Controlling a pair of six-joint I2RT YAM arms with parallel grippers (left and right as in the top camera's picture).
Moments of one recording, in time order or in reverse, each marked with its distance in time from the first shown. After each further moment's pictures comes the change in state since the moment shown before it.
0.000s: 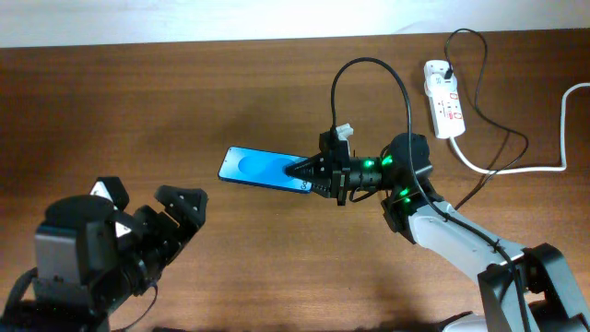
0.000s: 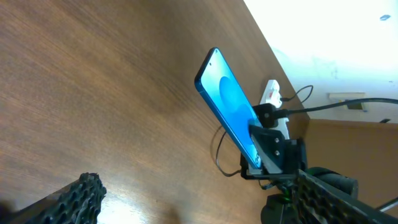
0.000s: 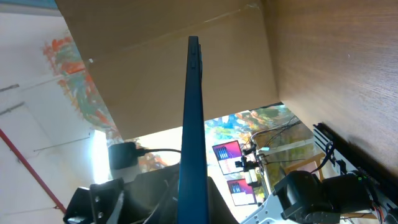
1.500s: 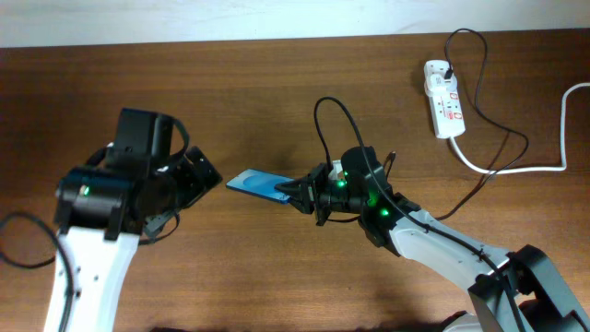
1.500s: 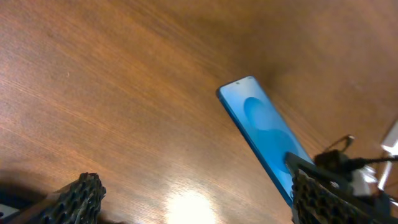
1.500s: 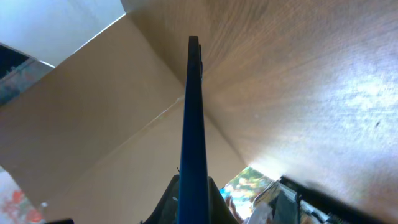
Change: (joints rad) left arm 0.000 0.380 0.029 -0.042 -0.177 0.188; right arm 0.172 0.000 0.000 -0.524 0.492 -0.064
